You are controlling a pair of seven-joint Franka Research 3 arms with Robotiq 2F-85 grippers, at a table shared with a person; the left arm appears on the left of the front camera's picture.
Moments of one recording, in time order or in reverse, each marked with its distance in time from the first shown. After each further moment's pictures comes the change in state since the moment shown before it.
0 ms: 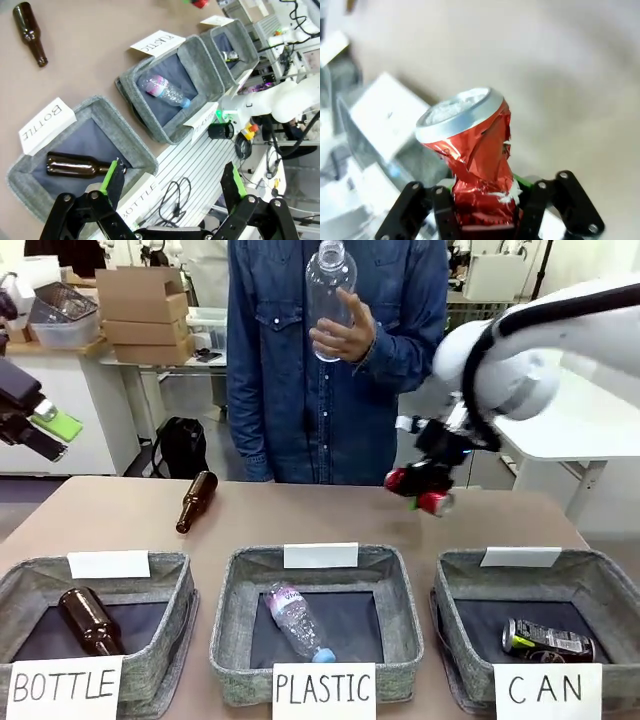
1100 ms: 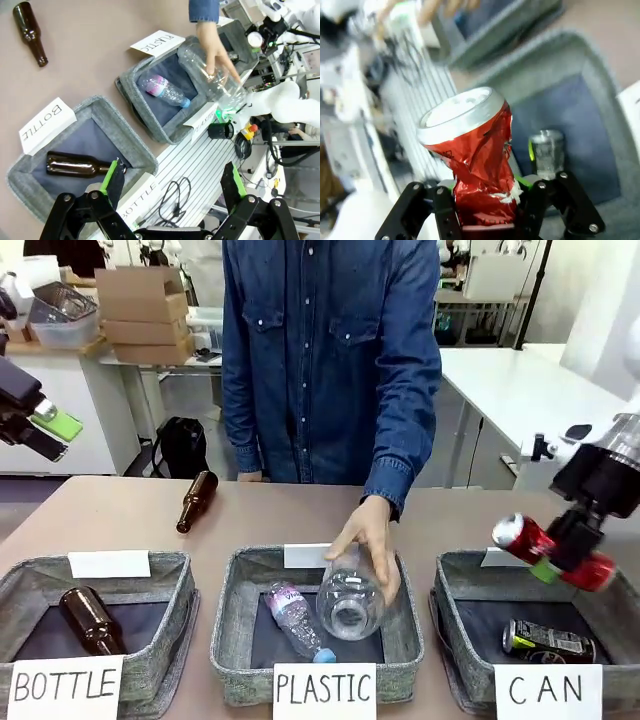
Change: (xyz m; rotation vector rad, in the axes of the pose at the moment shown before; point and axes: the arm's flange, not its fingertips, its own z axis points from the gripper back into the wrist) left arm 0.000 0.000 0.000 -0.001 0.001 0.001; right arm -0.243 0.060 0.040 0.053 0.102 0.511
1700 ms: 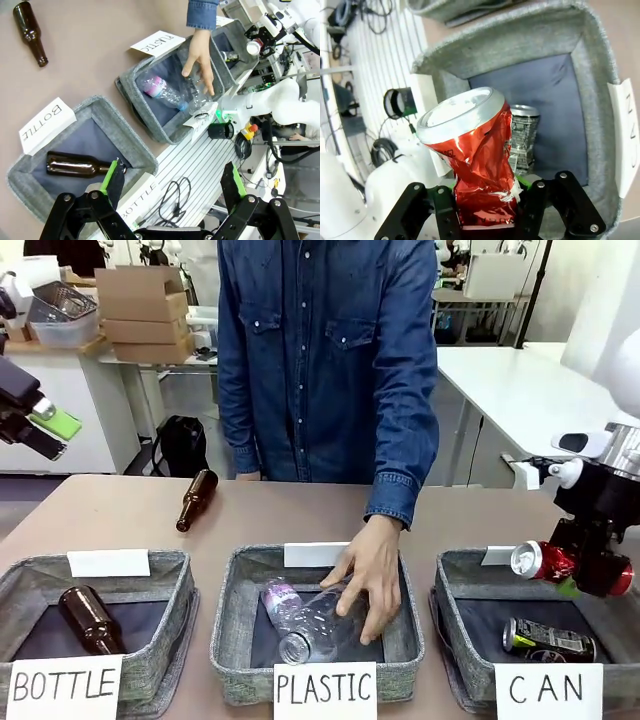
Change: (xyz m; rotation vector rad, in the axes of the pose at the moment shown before) left arm 0.000 0.000 0.000 0.000 0.000 0.000; right arm -0.002 0.005 -0.007 -0.146 0.150 0.204
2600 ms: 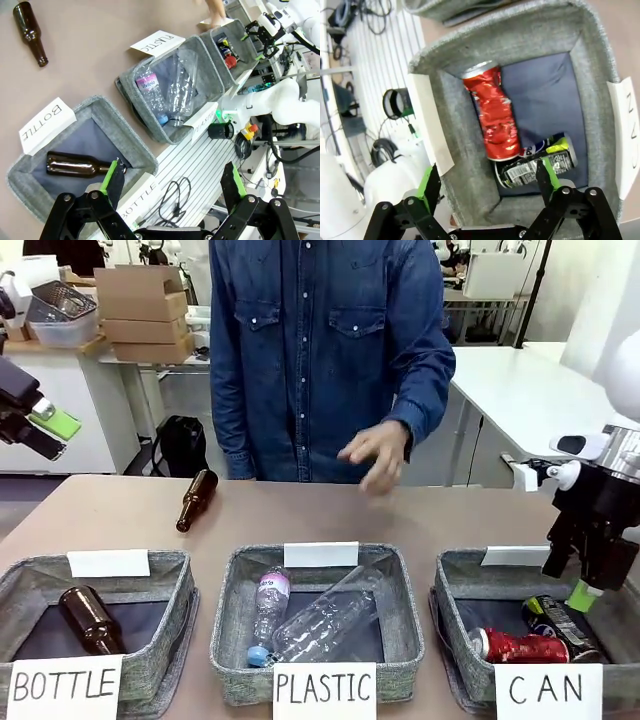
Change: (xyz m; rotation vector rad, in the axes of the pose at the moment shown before) left arm 0.000 0.000 0.000 0.000 0.000 0.000; right arm -0.001 -0.004 -0.003 0.005 0.003 -0.005
